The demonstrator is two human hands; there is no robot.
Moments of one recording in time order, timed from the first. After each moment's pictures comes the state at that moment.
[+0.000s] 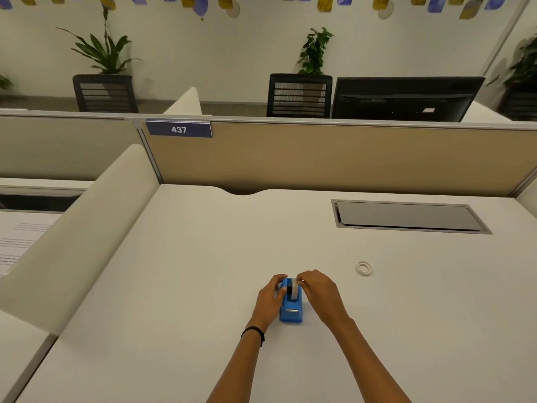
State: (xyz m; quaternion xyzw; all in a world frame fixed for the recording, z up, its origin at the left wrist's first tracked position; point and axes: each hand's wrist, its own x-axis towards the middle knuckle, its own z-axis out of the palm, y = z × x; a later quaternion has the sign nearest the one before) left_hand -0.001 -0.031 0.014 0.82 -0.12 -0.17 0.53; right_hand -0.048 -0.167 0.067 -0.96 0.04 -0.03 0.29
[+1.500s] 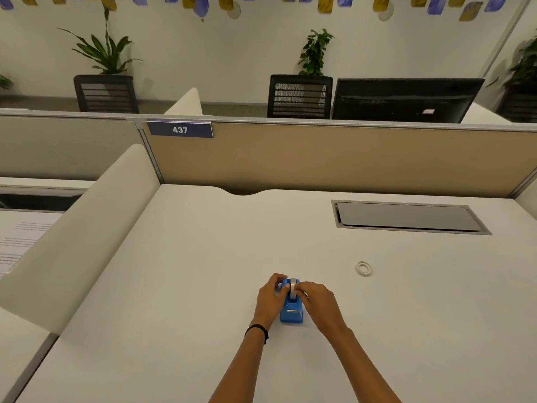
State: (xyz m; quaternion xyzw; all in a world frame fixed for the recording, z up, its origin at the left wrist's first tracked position) left_hand 0.000 -0.036 0.010 0.81 -0.09 -0.13 0.56; right_hand -0.060 -0.157 0.057 -0.94 0.08 0.03 0.34
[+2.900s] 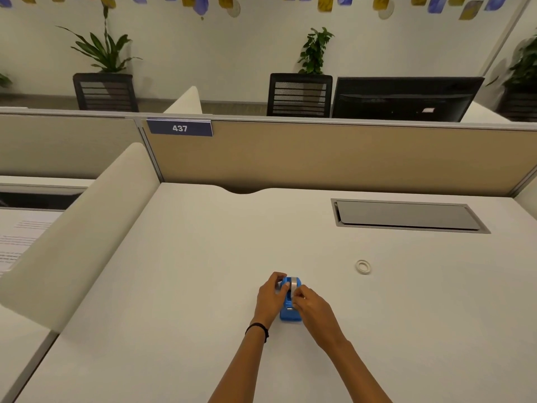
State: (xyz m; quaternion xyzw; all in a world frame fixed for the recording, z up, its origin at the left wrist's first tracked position) left_hand 0.000 -0.036 0.006 0.81 -0.09 -0.12 0.57; right_hand -0.077 -0.138 0.043 -0.80 0.18 0.03 0.57
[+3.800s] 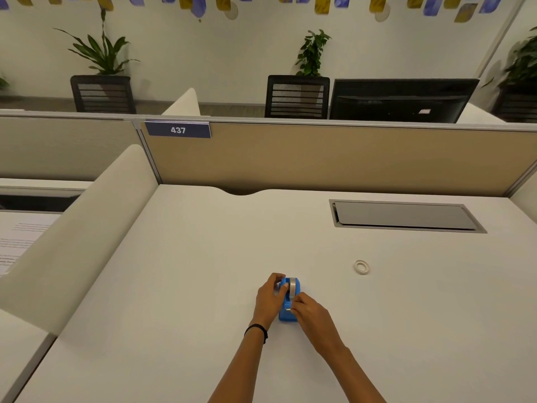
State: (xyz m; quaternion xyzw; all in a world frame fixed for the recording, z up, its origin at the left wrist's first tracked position) left_hand 0.000 -0.036 0.005 0.82 -0.09 -0.12 0.56; right_hand -0.088 -0.139 0.038 -0.87 0.13 0.04 0.48
